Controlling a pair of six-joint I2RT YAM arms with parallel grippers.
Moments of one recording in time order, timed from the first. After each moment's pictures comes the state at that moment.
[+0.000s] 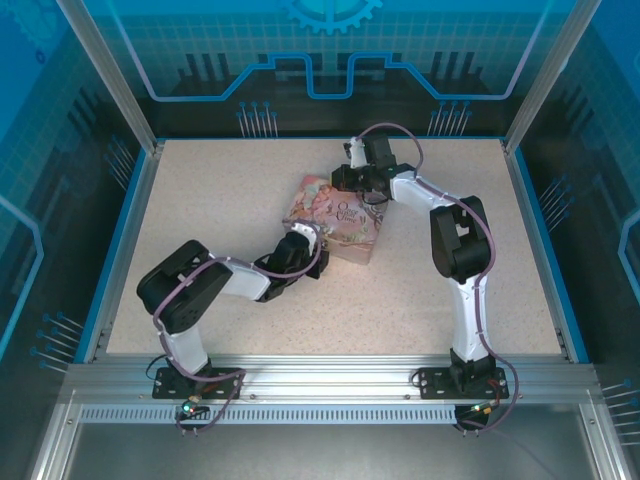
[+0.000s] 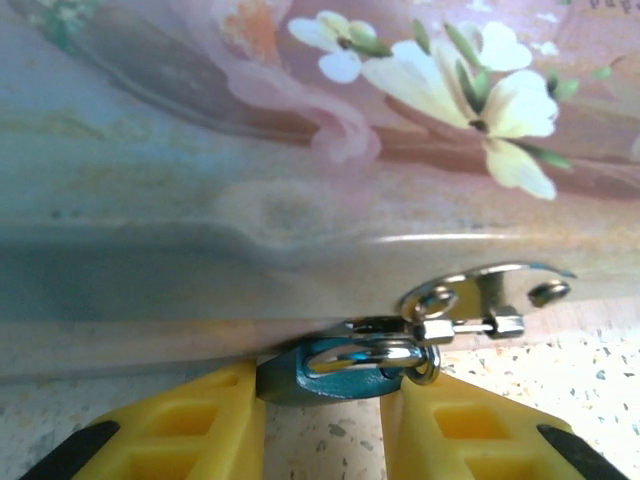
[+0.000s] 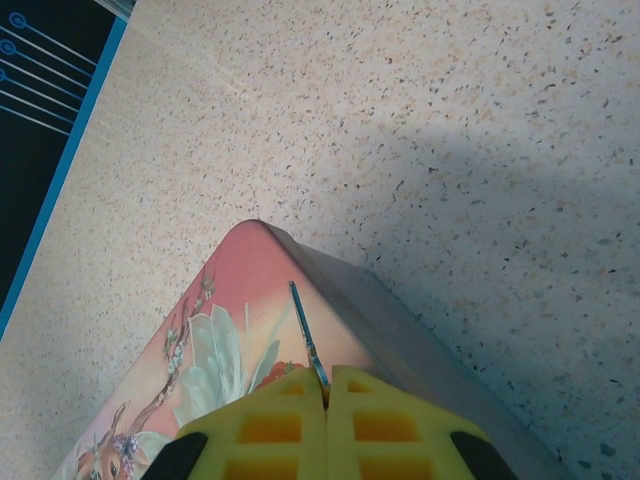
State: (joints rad) left arm -0.65 1.77 0.67 0.48 -0.08 -0.35; right arm 0.36 2.20 1.72 -0.26 -0.48 0.38
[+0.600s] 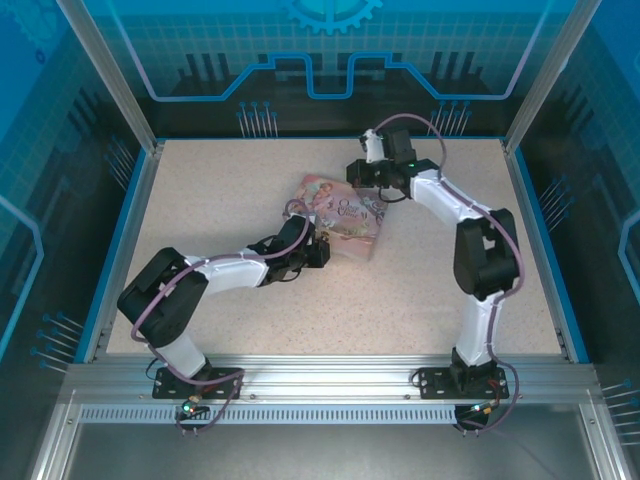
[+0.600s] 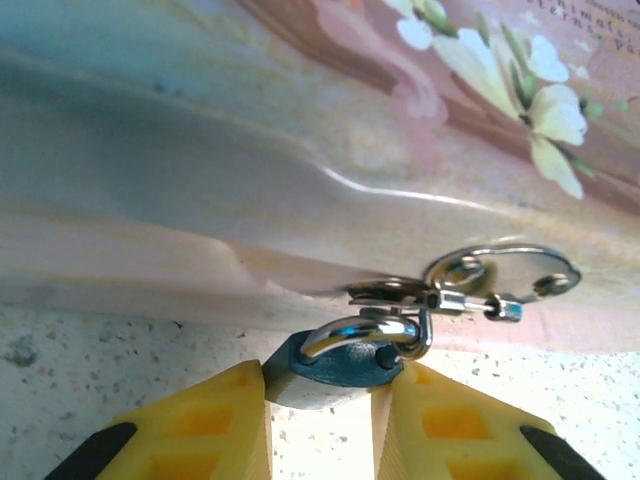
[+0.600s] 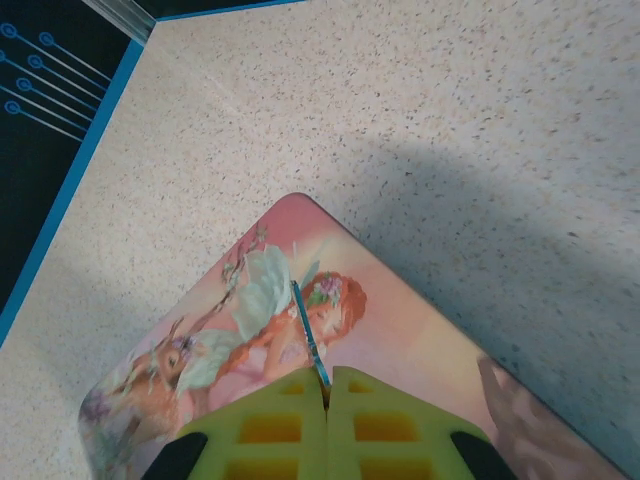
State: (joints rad) left arm -0.65 1.67 0.85 0.05 0.00 -0.64; right arm 0.31 1.94 1.57 -0.34 -0.44 0.31
